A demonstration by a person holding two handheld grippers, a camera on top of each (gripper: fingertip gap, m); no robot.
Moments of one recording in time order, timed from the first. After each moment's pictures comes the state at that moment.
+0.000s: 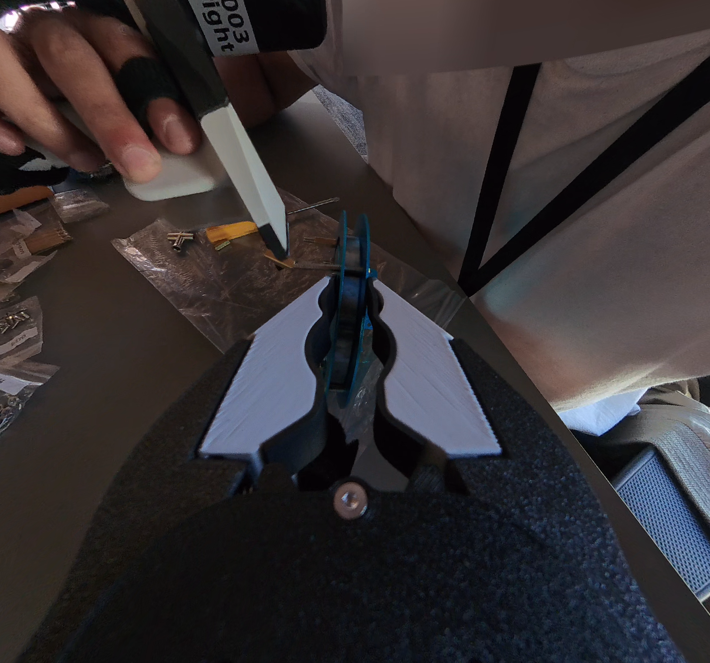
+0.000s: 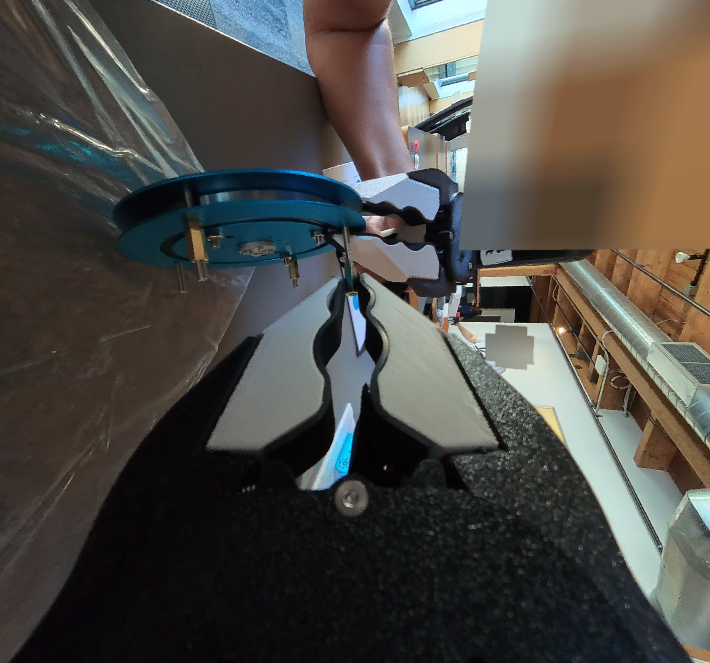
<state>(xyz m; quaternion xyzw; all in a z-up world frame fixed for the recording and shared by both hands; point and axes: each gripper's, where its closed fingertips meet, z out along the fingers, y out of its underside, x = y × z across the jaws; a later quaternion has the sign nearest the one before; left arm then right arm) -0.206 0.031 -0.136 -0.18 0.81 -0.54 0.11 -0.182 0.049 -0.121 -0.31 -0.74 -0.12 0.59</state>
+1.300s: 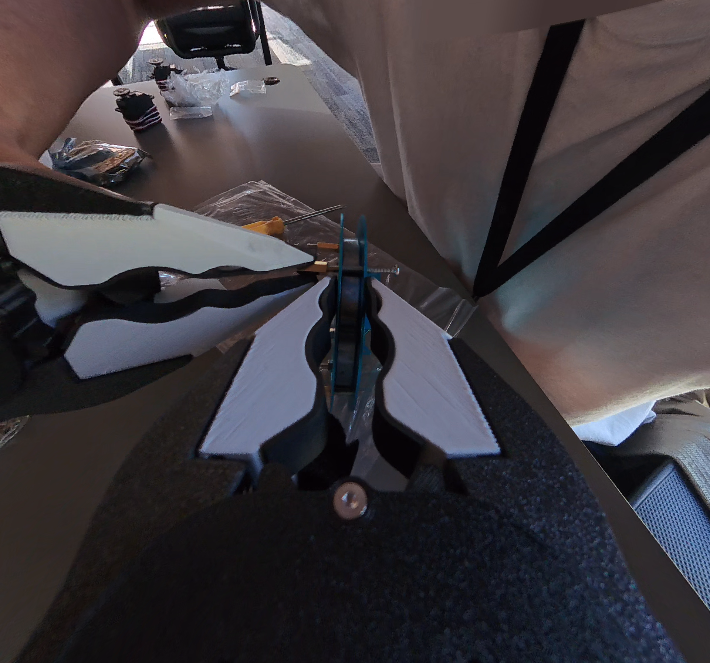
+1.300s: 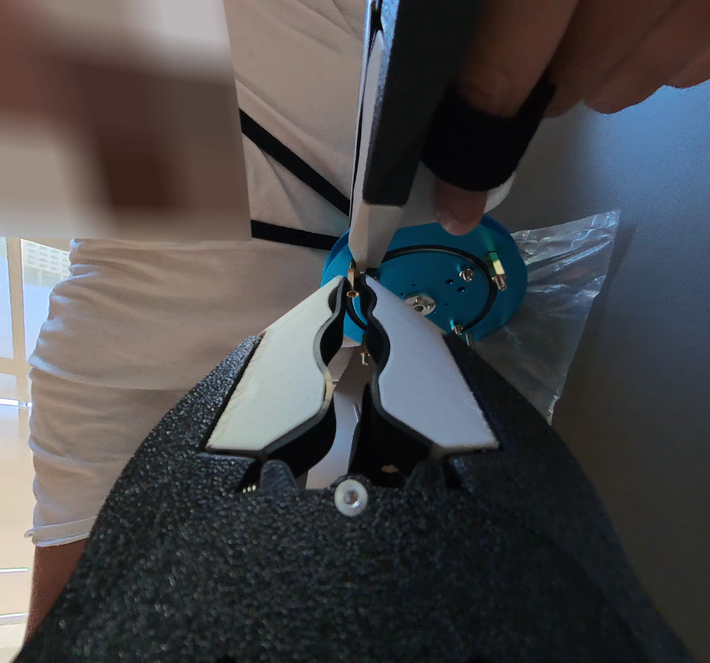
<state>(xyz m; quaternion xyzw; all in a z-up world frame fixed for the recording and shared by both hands) -0.198 0.027 -0.135 -0.19 0.81 -0.54 0.12 -0.186 0.038 -0.127 -0.63 -0.44 0.64 -0.09</state>
